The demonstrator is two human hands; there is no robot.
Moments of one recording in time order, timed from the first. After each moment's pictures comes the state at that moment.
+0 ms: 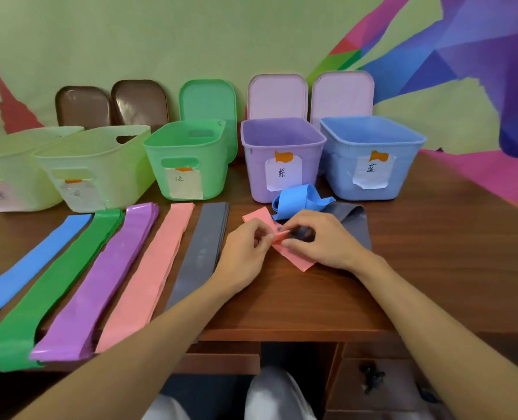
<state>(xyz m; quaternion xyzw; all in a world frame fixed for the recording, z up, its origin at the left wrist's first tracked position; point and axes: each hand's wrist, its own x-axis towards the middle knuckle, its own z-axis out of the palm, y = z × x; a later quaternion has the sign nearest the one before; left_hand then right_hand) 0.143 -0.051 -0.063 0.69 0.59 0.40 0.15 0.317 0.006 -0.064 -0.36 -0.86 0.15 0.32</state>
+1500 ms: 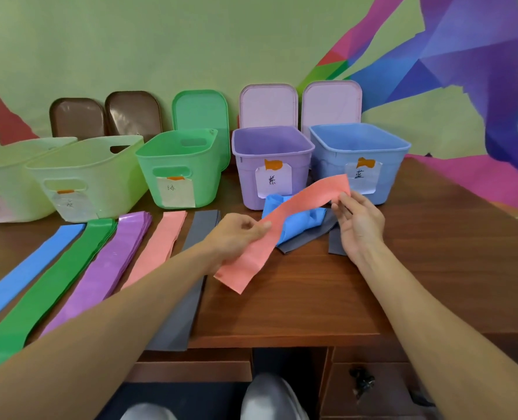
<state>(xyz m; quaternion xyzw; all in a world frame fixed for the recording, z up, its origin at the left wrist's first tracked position) 0.139 -0.034 -0.025 0.62 0.63 0.33 0.34 0.347 0.020 -0.043 -0.32 -0.23 0.55 0.74</state>
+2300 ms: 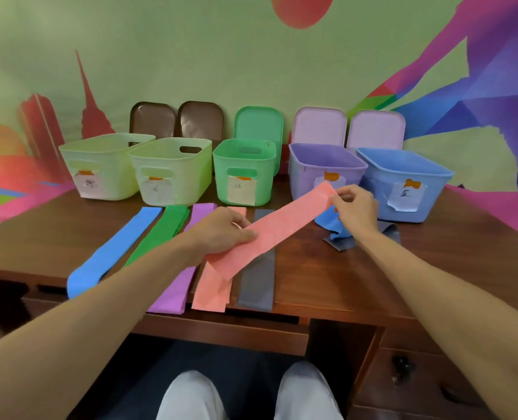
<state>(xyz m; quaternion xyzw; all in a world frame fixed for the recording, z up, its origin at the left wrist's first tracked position) 0.024 -0.144 0.022 0.62 0.66 0.30 0.29 0.260 0.013 -0.017 -0.54 -0.61 0.20 0.55</state>
